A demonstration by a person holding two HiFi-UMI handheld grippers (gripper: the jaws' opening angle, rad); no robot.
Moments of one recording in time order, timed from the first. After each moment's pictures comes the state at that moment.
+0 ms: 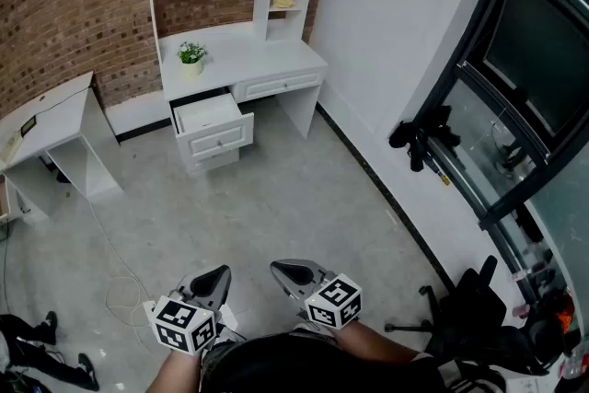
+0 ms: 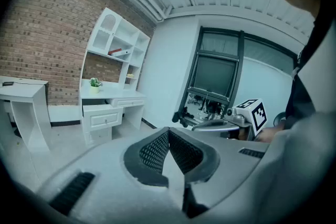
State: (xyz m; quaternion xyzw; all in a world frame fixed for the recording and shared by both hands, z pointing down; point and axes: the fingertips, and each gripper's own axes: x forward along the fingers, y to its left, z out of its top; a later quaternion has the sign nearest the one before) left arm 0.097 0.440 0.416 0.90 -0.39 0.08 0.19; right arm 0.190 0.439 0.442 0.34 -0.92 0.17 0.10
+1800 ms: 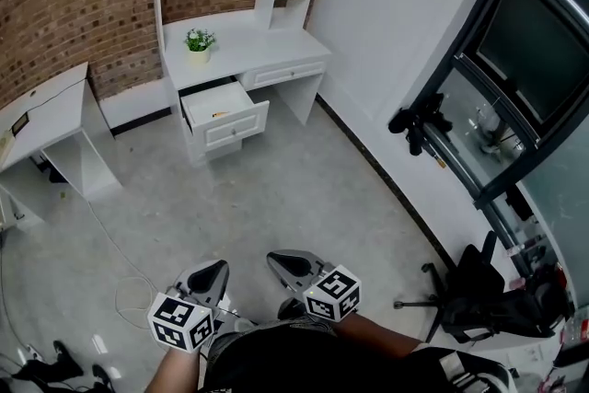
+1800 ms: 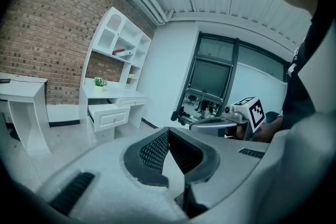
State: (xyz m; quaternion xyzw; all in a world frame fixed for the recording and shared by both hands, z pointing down) left arm -0.058 0.425 0.424 0.91 -0.36 0.08 0.19; right arm 0.033 0.423 0.442 0.37 -0.91 0.17 0.10
